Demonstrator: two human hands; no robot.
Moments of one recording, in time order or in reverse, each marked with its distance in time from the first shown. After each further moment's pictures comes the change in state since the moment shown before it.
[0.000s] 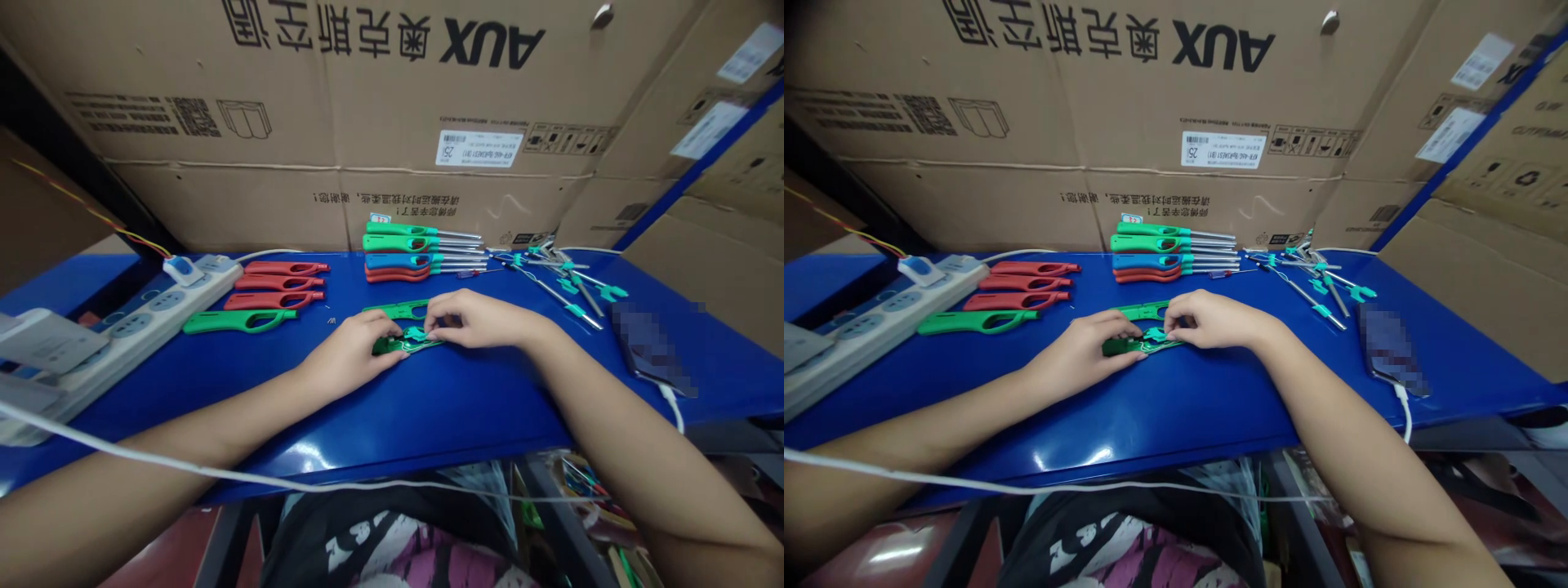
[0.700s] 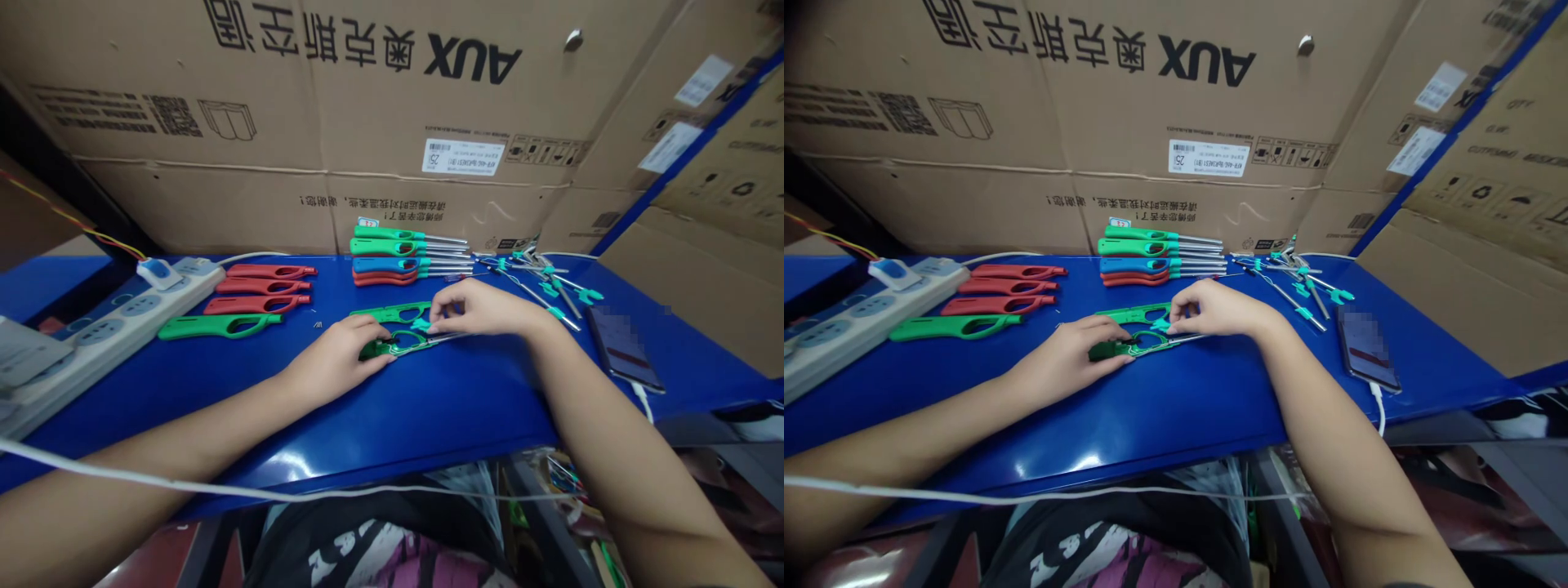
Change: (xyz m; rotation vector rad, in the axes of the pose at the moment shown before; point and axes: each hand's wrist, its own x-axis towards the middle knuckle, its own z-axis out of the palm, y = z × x) left_hand -0.001 -0.004 0.001 0.076 -0.017 0.070; right_hand -0.011 0.003 -0.023 0.051 0.021 0.234
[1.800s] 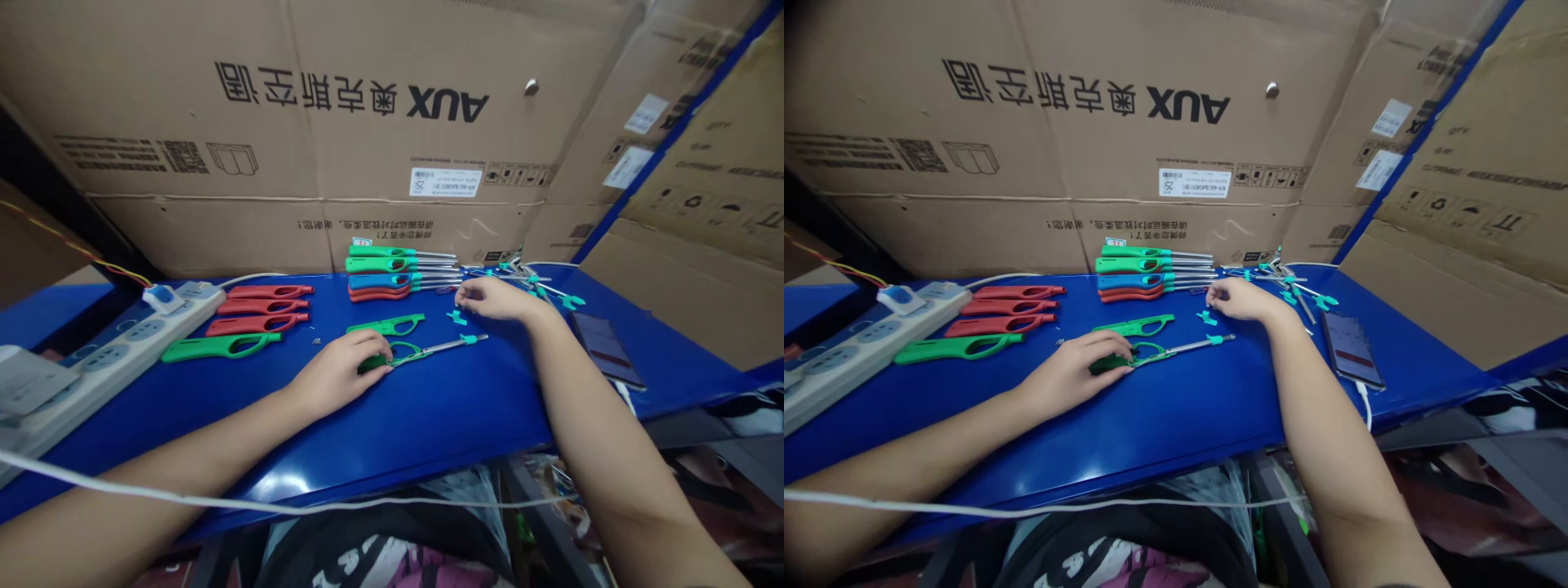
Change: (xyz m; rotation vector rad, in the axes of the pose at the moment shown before) left_hand 0.002 -0.004 0.002 -0.131 0.013 0.105; right_hand -0.012 0.061 -0.026 -0.074 0.194 0.328
